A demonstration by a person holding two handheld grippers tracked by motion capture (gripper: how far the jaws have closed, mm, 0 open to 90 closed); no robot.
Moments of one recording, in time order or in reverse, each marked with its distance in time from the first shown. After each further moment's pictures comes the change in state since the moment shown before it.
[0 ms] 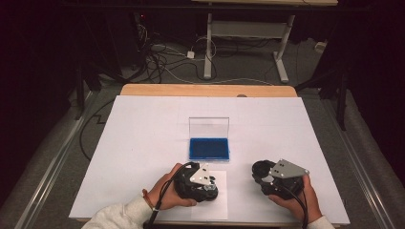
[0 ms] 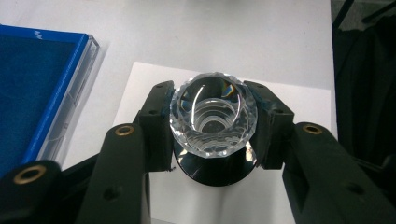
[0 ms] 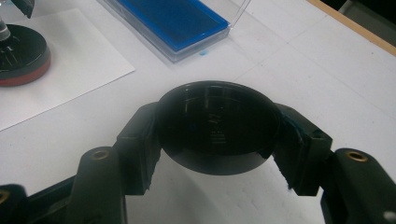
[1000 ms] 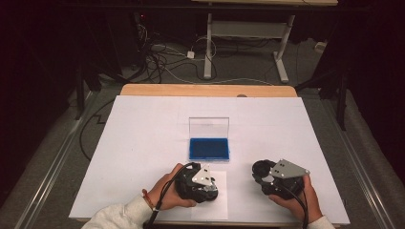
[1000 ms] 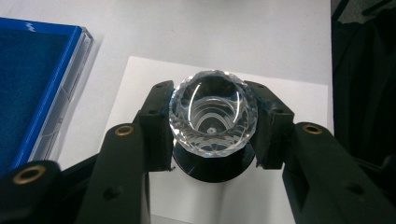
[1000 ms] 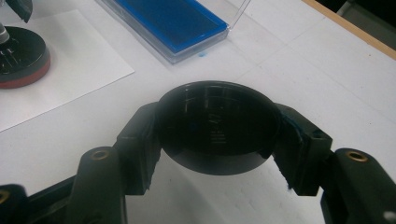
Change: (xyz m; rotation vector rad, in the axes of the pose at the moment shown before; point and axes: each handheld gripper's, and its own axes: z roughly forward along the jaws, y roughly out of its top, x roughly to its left) left arm -0.001 0.003 0.000 0.039 -0.008 -0.004; right arm 0.000 0.001 -0.001 -0.006 -0.003 -0.005
